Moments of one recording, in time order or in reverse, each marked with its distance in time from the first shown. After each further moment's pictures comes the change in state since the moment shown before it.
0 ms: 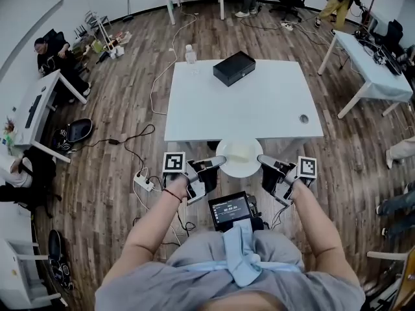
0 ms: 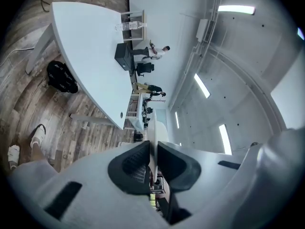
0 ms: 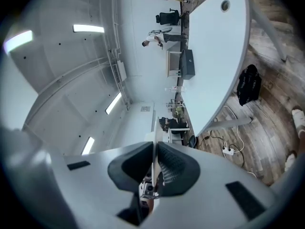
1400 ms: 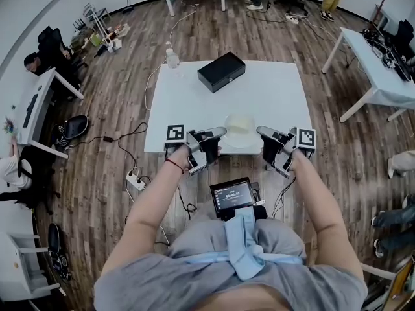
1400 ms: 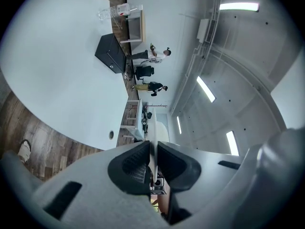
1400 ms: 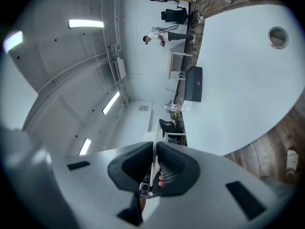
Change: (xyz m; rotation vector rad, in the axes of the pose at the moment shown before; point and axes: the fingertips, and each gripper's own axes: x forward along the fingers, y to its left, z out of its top) left arm 0.180 0.007 0.159 0.022 -0.056 0.017; right arm 0.023 -0.012 0.243 -0.063 0.058 -0.029
